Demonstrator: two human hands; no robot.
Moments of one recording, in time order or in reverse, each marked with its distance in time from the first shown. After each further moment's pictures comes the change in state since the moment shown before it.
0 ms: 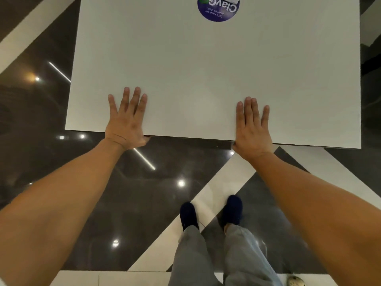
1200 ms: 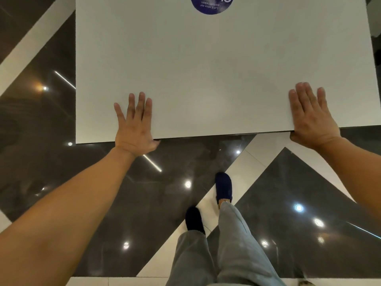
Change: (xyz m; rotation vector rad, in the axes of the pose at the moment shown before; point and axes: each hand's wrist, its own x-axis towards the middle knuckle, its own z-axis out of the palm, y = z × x) left_hand 0.030 0.024 -0.007 -0.026 0.039 -0.021; right_hand 0.017 0.155 -0.011 0.015 0.062 -0.108
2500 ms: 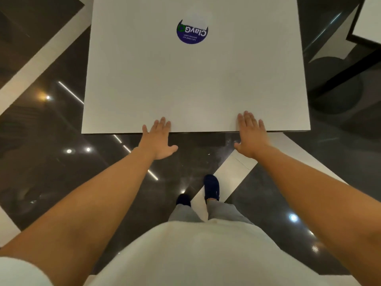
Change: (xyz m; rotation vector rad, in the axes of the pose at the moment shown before) left_hand -0.022 0.107 -0.085 -0.170 -0.379 -0.067; right_hand -0.036 -0.067 -0.047 0.146 -0.224 0.145
